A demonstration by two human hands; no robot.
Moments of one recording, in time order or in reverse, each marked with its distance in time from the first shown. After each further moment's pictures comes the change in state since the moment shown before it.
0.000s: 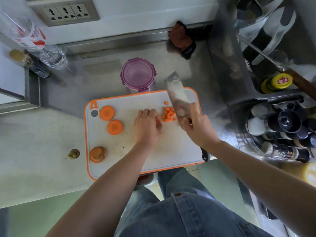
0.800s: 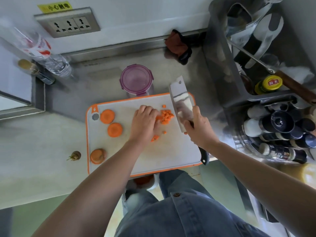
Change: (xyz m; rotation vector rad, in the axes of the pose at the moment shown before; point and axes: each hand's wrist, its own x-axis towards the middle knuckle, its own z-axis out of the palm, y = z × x) left_hand 0.014 -0.010 -0.015 0.118 0.013 0.369; right_hand -0.006 0.004 -0.011 0.136 -0.045 0.150
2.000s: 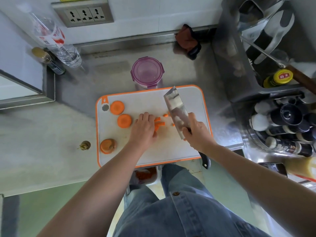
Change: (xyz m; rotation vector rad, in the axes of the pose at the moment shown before) left_hand -0.053 -0.019 -0.004 0.124 -0.292 -0.104; right_hand -0.029 -0.012 0.037 -0.112 -0.165 -0.015
